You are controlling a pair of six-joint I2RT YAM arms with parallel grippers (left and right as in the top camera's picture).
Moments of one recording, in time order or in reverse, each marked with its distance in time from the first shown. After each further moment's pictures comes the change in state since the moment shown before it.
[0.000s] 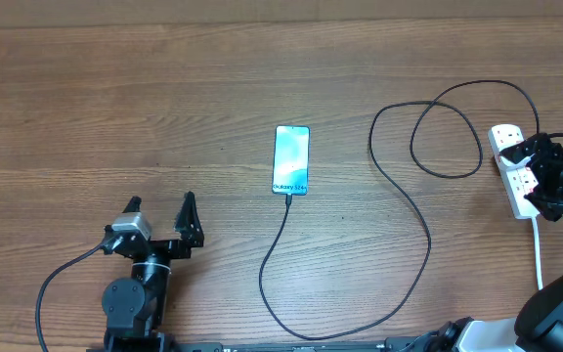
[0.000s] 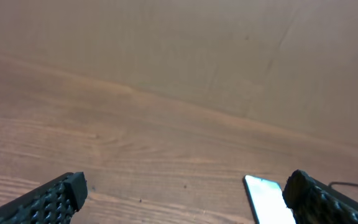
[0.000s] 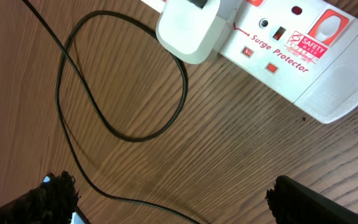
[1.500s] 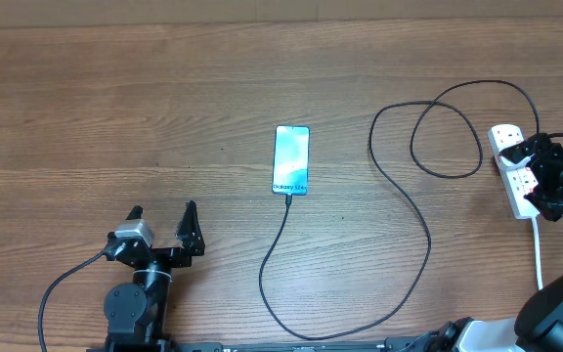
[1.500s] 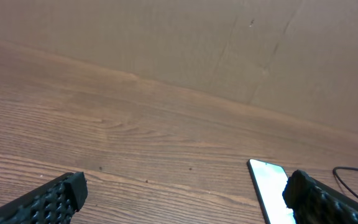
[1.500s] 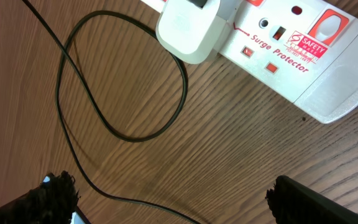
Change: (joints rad) left arm 0.000 -0.165 -0.008 -0.205 -0.001 0.009; right arm 0.000 0.000 0.000 0.000 0.000 0.000
